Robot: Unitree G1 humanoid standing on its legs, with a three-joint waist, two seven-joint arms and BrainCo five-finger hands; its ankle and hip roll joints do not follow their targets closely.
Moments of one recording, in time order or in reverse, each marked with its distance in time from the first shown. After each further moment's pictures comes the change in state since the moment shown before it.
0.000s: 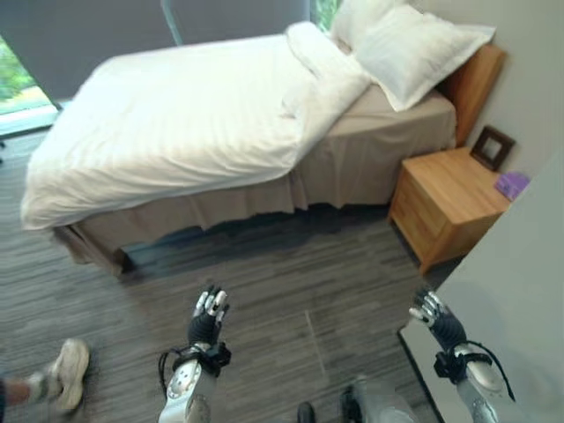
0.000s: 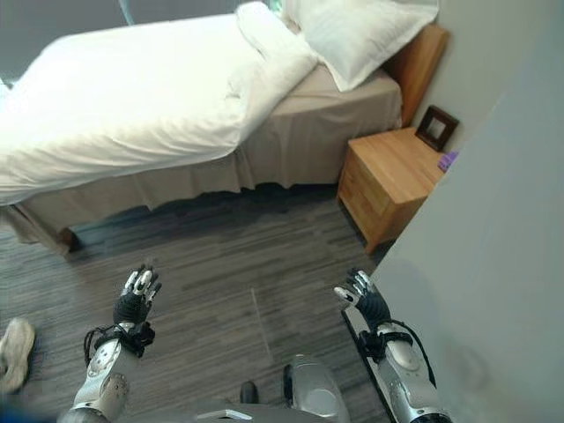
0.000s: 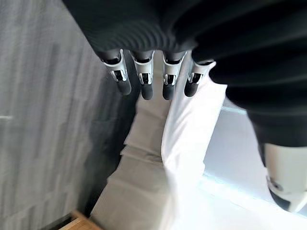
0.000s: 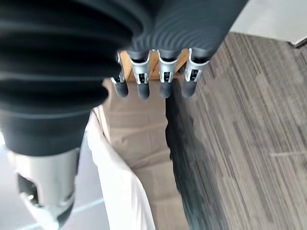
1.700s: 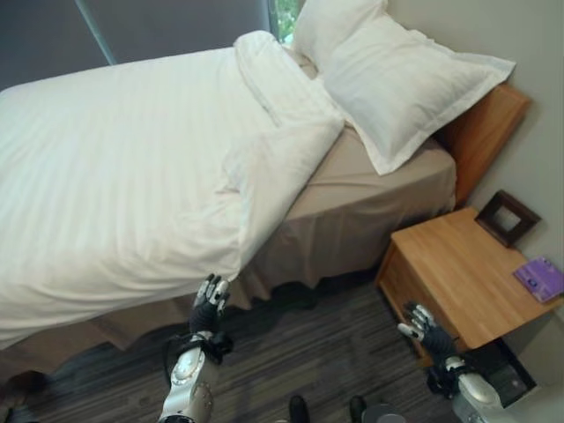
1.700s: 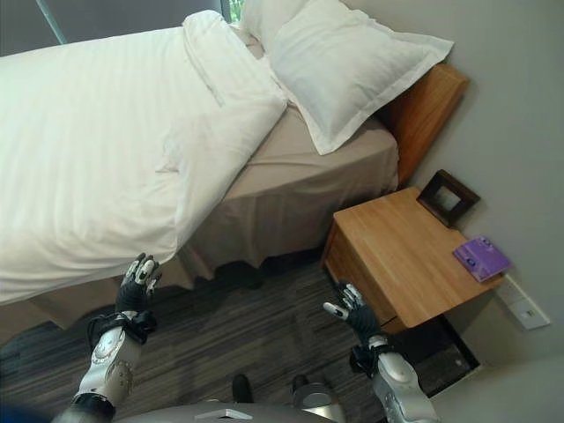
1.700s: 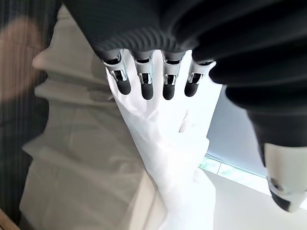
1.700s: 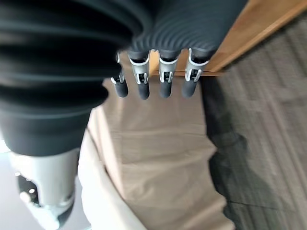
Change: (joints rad) left arm -0.043 -0.053 -0.049 0.054 -0.018 -0.031 0.016; right arm 0.017 -0.042 0.085 0.001 -0.034 0.007 0.010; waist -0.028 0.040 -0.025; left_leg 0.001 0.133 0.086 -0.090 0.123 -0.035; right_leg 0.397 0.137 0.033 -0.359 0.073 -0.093
